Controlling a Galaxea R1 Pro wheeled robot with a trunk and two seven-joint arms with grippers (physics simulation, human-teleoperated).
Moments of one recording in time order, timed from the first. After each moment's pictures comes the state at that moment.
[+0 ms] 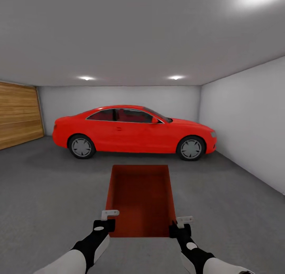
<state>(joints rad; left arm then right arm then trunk) -0.63 -0.11 -0.17 -0.27 0.15 0.03 0.27 -0.64 0.09 0.44 -0.06 -0.31 -0.38 -0.13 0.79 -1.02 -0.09</state>
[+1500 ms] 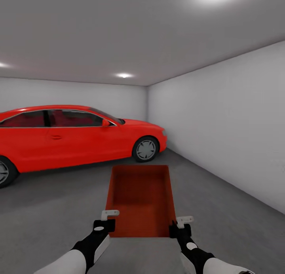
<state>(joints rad) -0.63 -0.11 -0.17 -0.27 0.15 0.03 0.27 -0.64 0.09 0.44 -0.06 -0.32 -0.38 -0.13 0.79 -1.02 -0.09</state>
